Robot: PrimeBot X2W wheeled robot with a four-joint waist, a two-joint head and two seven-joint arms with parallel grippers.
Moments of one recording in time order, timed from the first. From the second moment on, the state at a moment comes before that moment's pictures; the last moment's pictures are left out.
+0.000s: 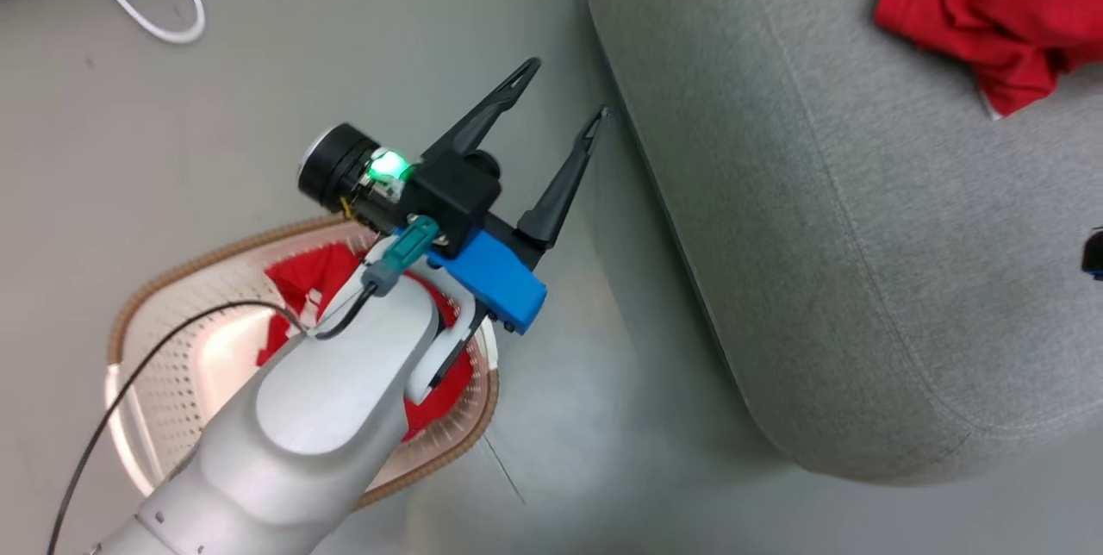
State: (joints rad) left arm -0.89 0.19 -0.86 0.43 -0.43 0.08 -0.26; right arm -0.52 -0.26 -0.33 0.30 0.10 0.13 -0.26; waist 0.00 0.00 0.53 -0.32
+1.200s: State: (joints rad) left arm -0.22 0.11 -0.18 0.18 -0.23 0.02 -0.26; right arm -0.20 -0.15 0.09 0.17 0.13 0.13 -0.26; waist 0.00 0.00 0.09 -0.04
